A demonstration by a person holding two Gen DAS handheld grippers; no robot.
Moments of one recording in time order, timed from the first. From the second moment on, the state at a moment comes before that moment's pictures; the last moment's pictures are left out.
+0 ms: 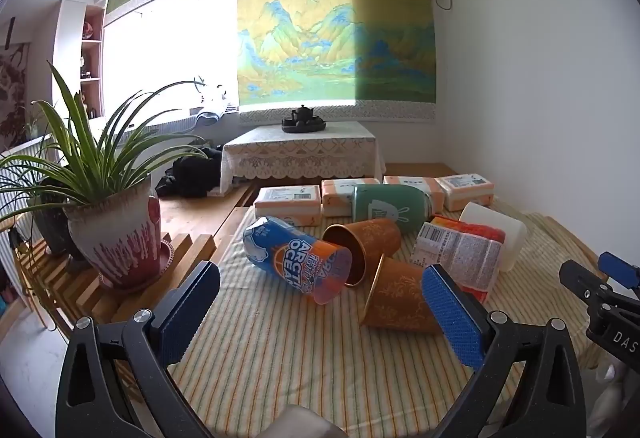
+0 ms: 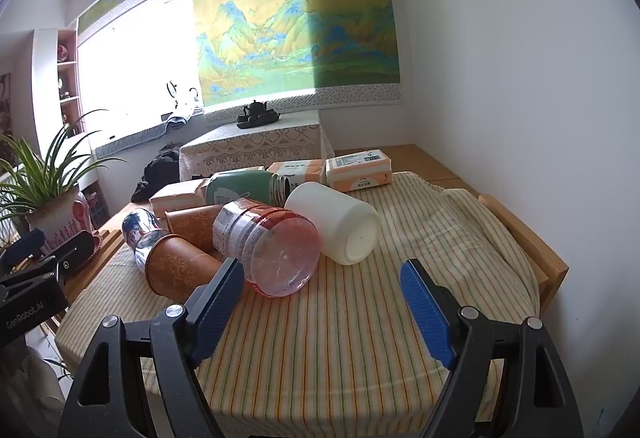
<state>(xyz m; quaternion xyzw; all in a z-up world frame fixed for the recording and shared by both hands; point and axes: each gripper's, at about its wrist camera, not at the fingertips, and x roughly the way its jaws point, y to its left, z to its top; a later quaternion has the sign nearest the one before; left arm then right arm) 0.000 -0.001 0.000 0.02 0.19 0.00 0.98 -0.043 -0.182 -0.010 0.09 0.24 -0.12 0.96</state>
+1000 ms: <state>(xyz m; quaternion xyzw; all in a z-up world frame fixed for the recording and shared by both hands) 0.001 -0.001 -0.001 0.02 0.19 0.00 0.98 -0.046 -0.181 -0.007 0.08 0.23 -0.12 0.96</state>
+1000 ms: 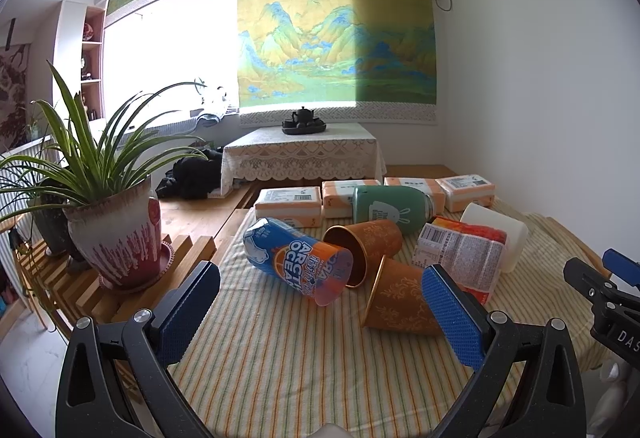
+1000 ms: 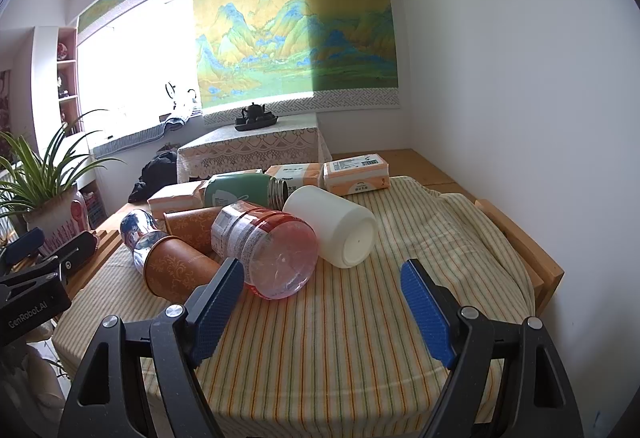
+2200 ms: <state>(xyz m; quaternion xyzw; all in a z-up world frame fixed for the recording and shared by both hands) 0.004 -0.001 -0.002 0.02 0.19 0.00 0.98 -0.043 -0.181 -0.012 0.08 0.24 -0.12 0.96</state>
